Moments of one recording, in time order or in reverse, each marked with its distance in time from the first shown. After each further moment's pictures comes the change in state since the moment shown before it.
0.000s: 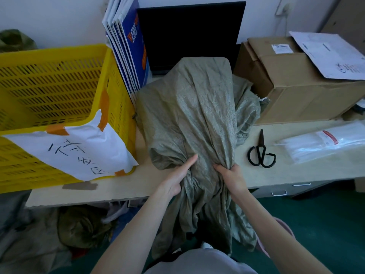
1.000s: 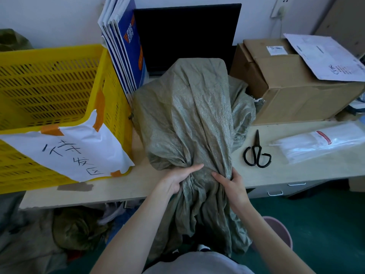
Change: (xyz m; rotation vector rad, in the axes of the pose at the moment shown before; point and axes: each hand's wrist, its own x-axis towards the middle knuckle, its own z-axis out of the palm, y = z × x) left_hand 0.001 0.002 0.010 0.180 -0.001 -0.078; right_hand -0.016 0.021 -0.018 0.098 -0.035 -0.027
